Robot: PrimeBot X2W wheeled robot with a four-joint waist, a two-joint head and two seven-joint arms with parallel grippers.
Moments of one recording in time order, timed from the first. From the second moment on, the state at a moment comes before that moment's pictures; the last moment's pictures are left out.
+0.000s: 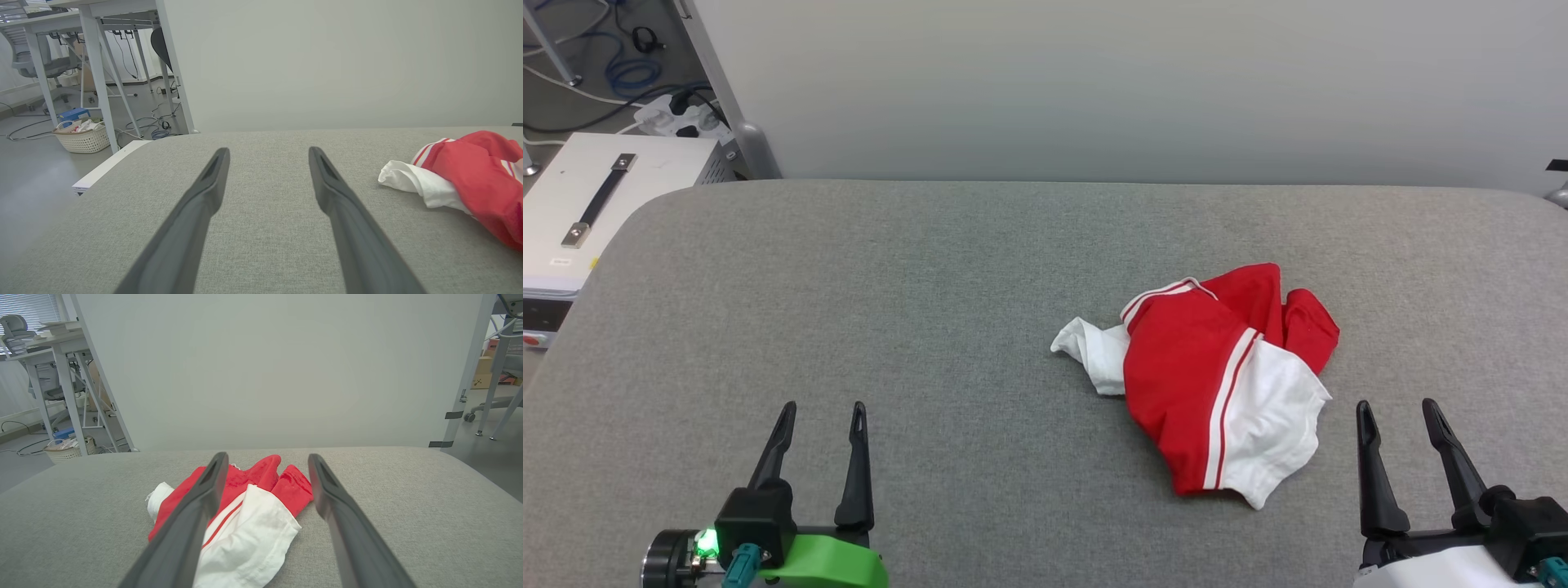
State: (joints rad) left arm 0.10 0.12 -0.05 0.03 -0.09 0.01 -0.26; right arm 0.17 -0.05 -0.03 -0.10 0.15 0.13 -0.26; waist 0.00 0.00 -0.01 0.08
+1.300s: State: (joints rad) left arm -0.28 0.17 -0.05 0.19 -0.04 -0.12 -0.26; right arm 0.15 -0.05 -0.01 -0.09 0.15 0.13 -0.26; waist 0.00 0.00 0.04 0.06
